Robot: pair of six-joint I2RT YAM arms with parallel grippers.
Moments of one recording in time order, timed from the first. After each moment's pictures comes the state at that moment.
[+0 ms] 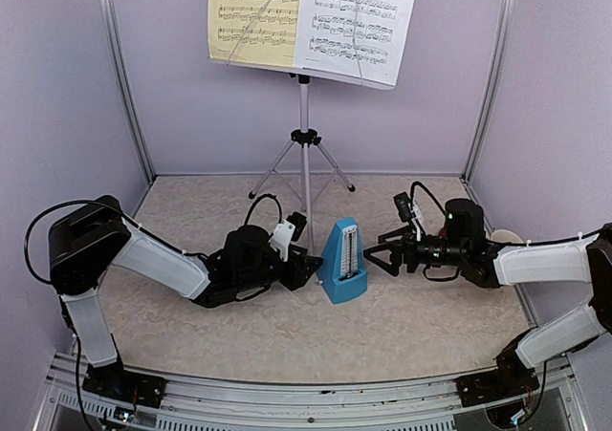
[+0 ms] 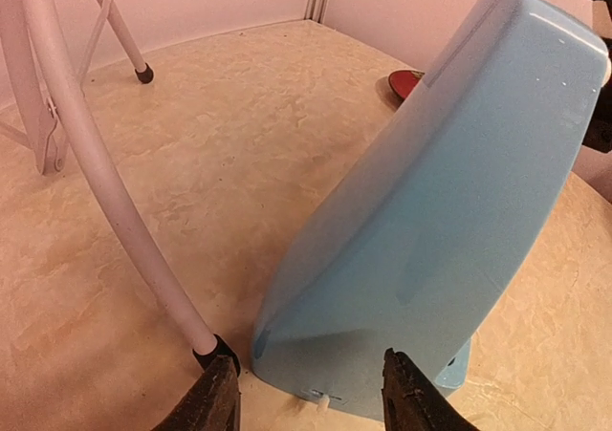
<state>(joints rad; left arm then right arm) -0.93 1.86 0.82 0.72 -0.03 -0.19 0.51 1.34 0.54 0.46 -0.61 0.21</state>
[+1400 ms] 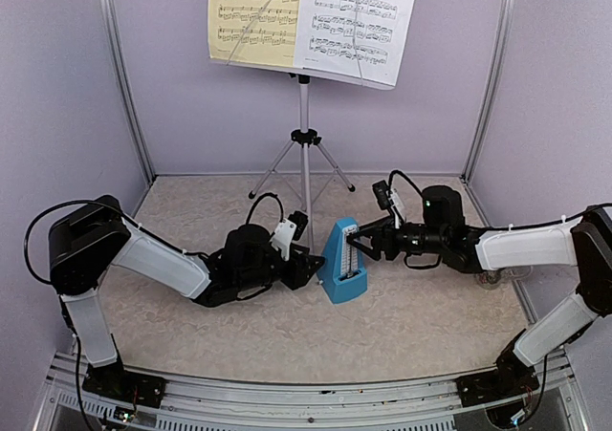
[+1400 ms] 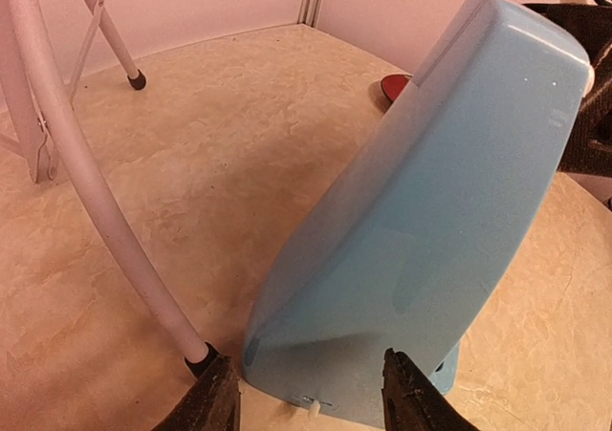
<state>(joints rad) -0.94 1.86 0.83 0.72 -0.02 -0.19 0.60 1.47 0.71 0.42 -0.49 0.23</state>
